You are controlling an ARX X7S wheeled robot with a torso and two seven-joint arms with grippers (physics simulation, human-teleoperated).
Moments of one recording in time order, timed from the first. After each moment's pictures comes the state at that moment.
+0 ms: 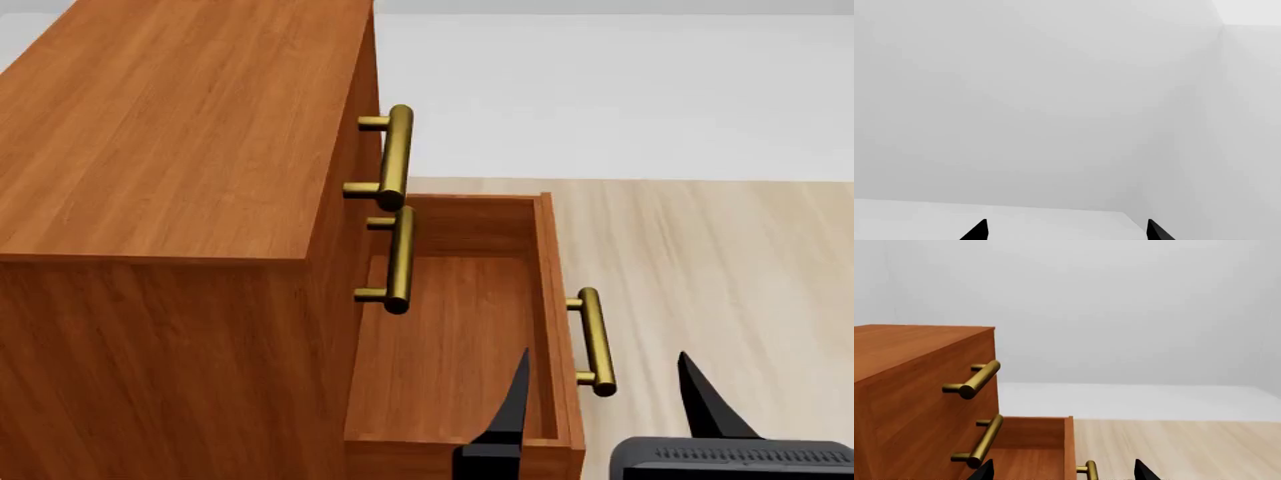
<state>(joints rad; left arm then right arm) 0.15 -0.52 -0.74 1.01 -1.00 -0.49 -1.15 0.18 0.35 -0.05 -1.01 0.63 0.99 0.58</state>
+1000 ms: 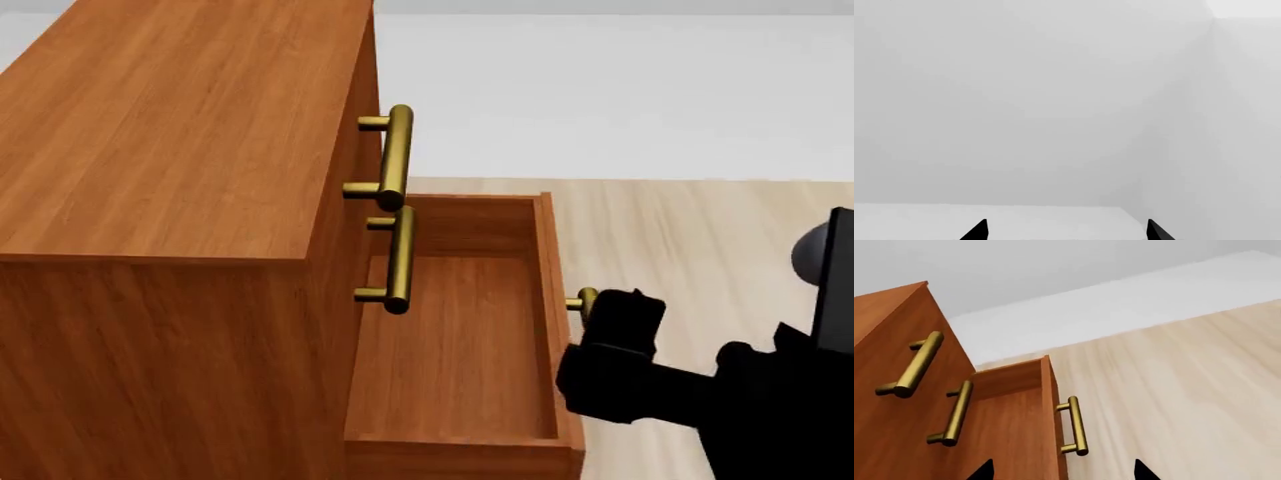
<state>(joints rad) 0.19 -0.52 -0.68 0.99 -0.94 -0.44 -1.12 0.71 0.66 0.07 -0.53 2.01 1.09 1.45</state>
